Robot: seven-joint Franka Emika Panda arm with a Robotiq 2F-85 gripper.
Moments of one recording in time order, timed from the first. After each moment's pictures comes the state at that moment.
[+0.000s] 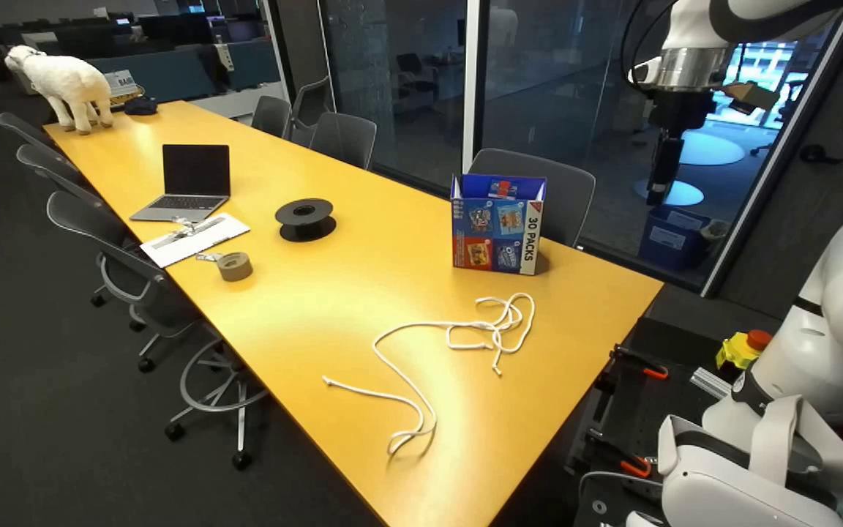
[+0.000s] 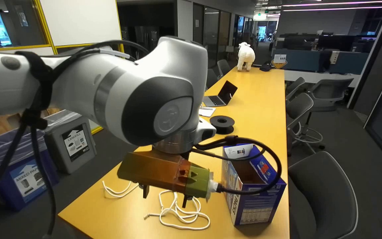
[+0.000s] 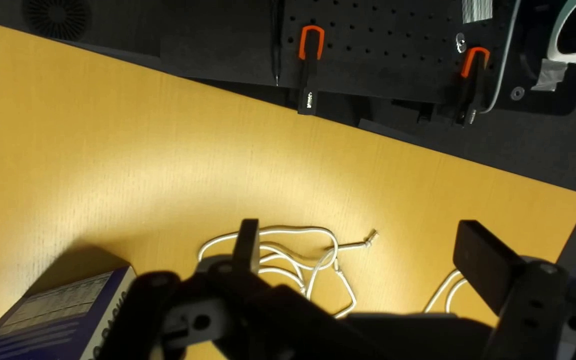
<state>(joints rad) -0.11 -0.83 -0.32 -2.62 -0.15 1.74 -0.43</state>
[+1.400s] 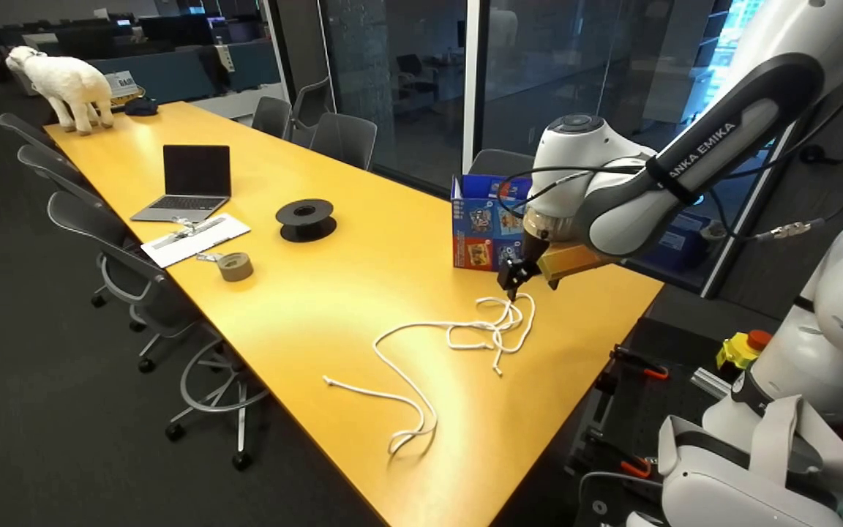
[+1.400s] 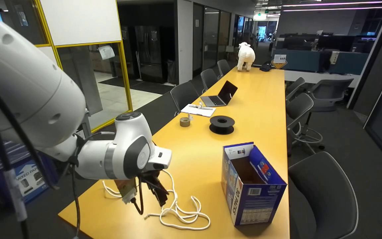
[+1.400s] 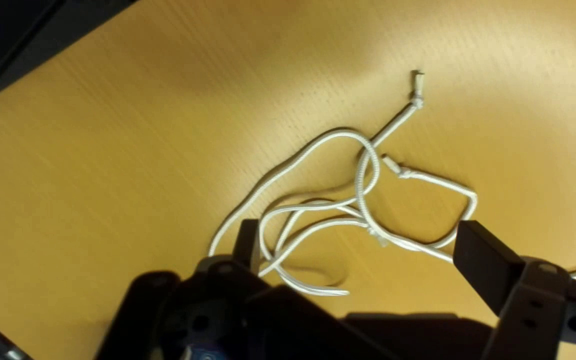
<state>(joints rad) -0.19 -0.22 0.20 -2.78 -0.20 2.67 0.80</state>
